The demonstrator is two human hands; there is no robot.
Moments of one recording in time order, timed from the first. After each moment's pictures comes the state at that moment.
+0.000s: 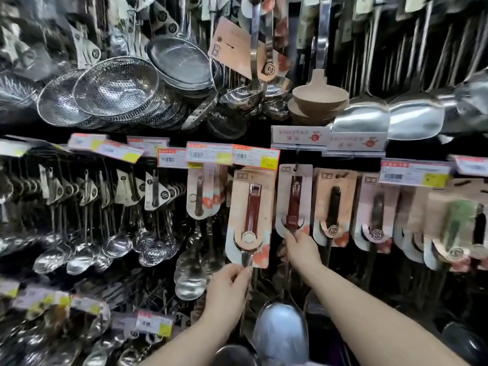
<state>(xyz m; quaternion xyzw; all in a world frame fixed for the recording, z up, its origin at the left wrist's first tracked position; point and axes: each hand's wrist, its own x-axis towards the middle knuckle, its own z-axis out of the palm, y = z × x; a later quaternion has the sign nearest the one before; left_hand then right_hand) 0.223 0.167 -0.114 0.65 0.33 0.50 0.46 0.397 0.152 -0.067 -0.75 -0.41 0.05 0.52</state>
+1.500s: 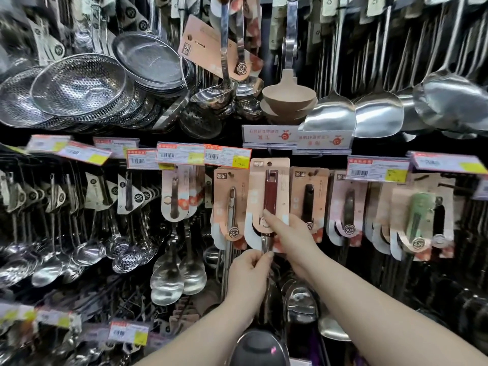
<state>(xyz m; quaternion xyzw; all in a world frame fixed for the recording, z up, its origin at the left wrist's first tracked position) 0.279 0.121 -0.076 0.70 0.26 0.48 0.46 0.376 0.094 -0.022 -0.53 -0.42 0.23 0.70</state>
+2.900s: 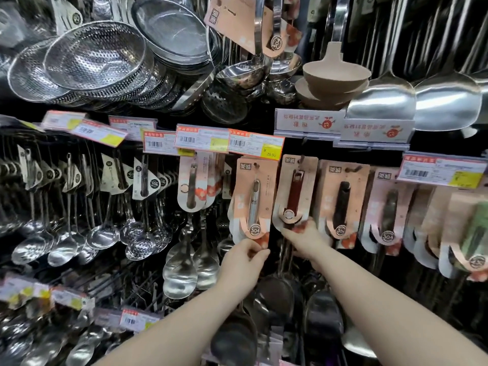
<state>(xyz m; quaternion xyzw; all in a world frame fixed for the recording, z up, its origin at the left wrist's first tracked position) 0.276 0.205 -0.094 0.76 0.35 0.42 0.34 0.438 0.177 -0.060 -0.74 -0.37 0.16 0.54</state>
